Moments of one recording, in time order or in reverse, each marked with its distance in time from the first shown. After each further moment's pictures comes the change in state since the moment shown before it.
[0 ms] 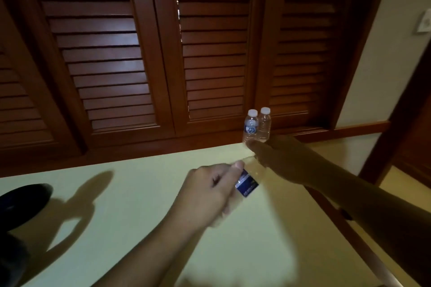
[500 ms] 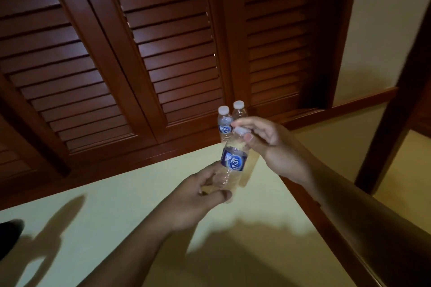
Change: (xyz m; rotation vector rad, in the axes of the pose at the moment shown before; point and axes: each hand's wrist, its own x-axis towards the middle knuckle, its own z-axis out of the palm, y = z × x) left_hand 0.098 -0.036 0.066 0.045 -0.355 -0.107; right_hand 0.063 0.124 -0.015 0.596 0.152 -0.353
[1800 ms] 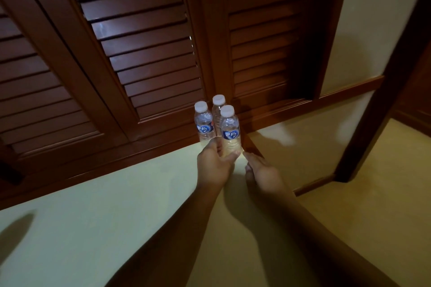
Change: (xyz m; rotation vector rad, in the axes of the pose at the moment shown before) left_hand 0.172 -0.026 0.077 -0.022 0.423 -0.127; right_hand -0.018 0.133 0.018 -0.532 0.089 0.264
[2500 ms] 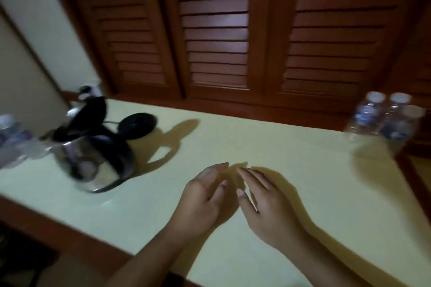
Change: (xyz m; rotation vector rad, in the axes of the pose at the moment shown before) left_hand -0.269 -0.121 -0.241 0.188 0.342 0.001; right_hand -0.127 -0.198 0.125 0.097 -0.376 -0.590
